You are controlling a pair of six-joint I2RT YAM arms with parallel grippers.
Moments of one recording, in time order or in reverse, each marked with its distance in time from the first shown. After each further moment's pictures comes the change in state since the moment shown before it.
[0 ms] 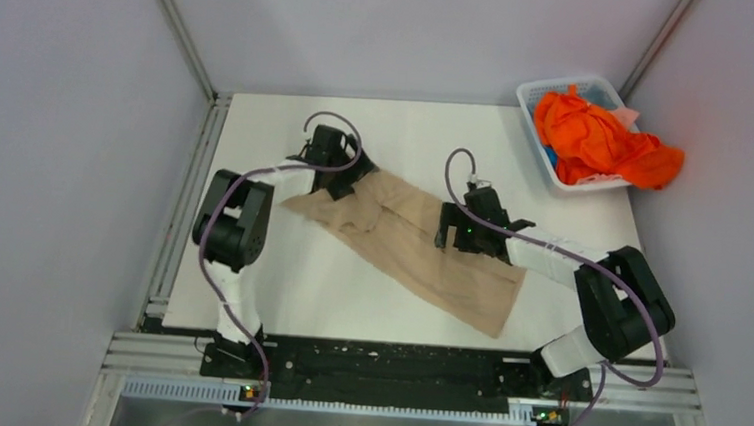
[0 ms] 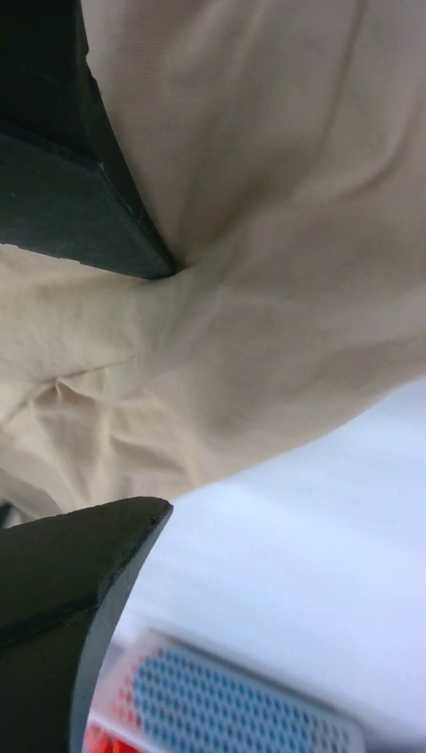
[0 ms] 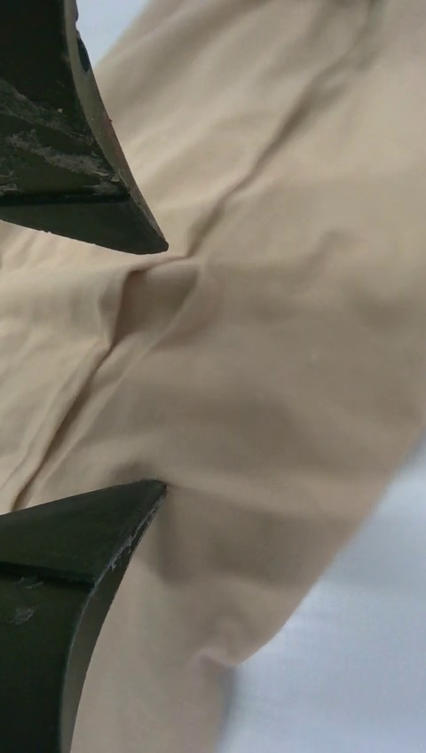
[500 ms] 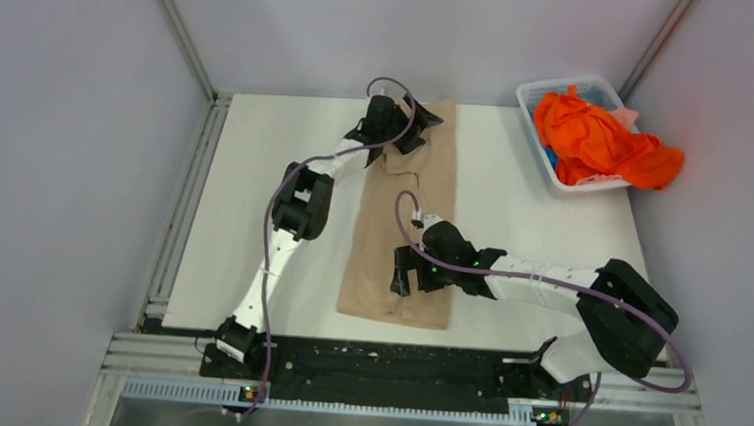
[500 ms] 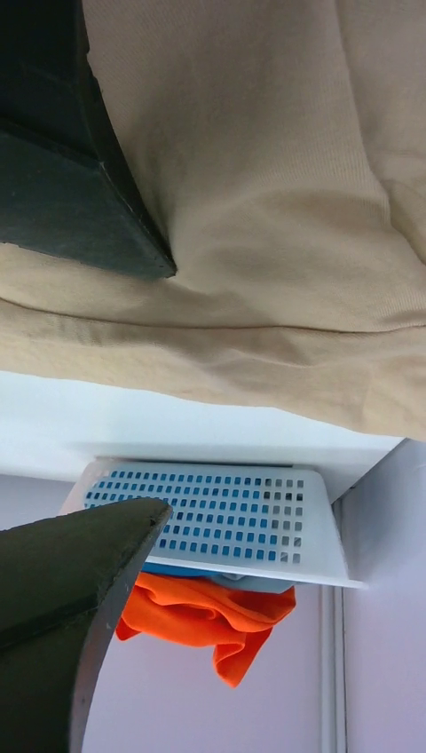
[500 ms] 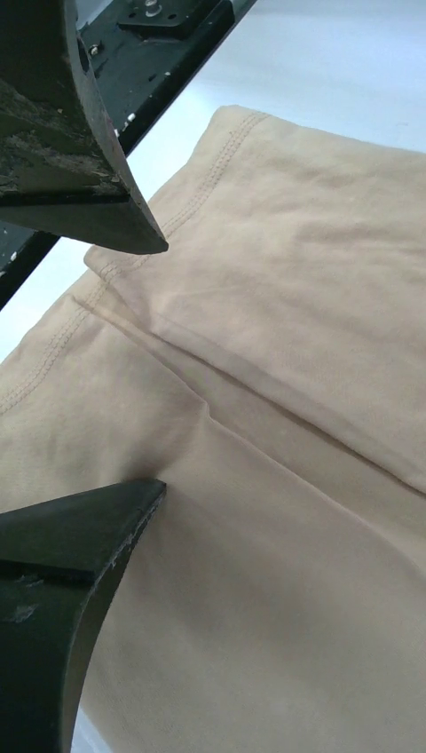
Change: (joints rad) left arm -0.084 0.847 1.140 0.158 0.257 -0.200; right arm 0.386 -0.066 -0.080 0.061 -0.144 0.032
